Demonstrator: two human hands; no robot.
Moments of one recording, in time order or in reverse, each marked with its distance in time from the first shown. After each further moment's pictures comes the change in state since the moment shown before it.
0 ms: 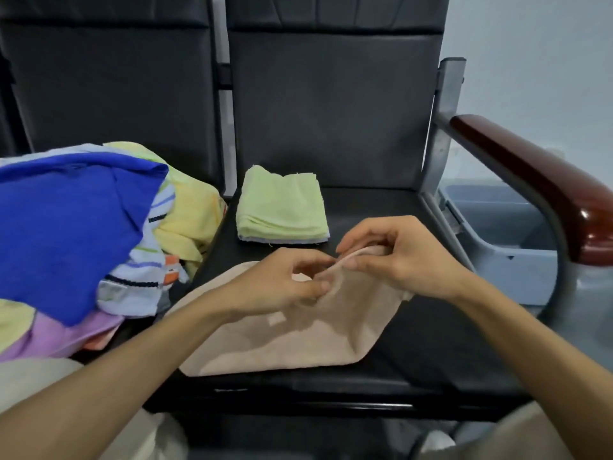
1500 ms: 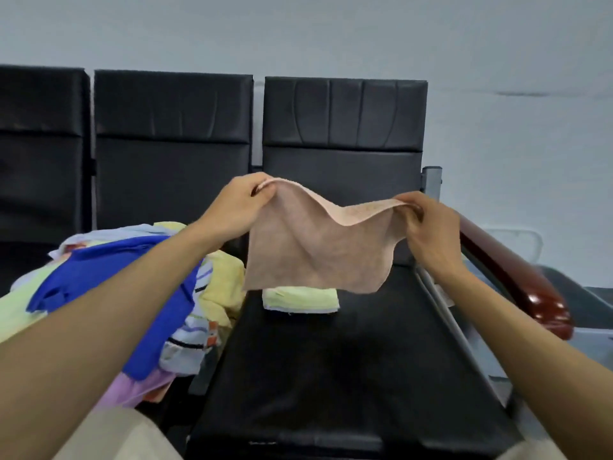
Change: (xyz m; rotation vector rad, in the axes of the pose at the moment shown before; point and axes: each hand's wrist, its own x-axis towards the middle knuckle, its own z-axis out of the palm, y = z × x) left_hand -0.017 0.128 -0.148 0.373 0.681 0.253; right_hand 0.065 -0.066 -0.070 -0.429 0.764 -0.026
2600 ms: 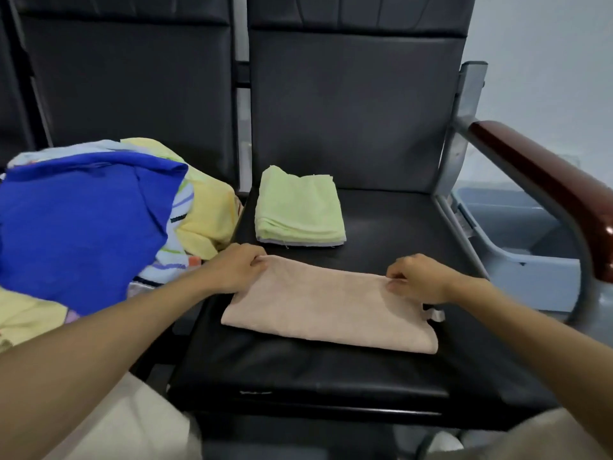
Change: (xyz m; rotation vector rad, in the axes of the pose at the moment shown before) left_hand -0.089 -0.169 0.118 0.398 -0.607 -0.269; right_hand -0.103 0.137 0.080 -0.495 -1.214 -0.050
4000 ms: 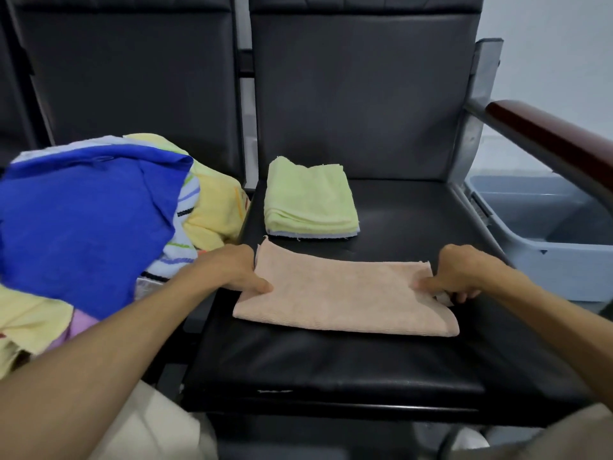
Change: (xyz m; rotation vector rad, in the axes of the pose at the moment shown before) left_hand -0.011 0.004 -0.014 0.279 -0.271 -0.326; right_hand -0.015 -0.011 -0.010 0.107 -0.129 0.566
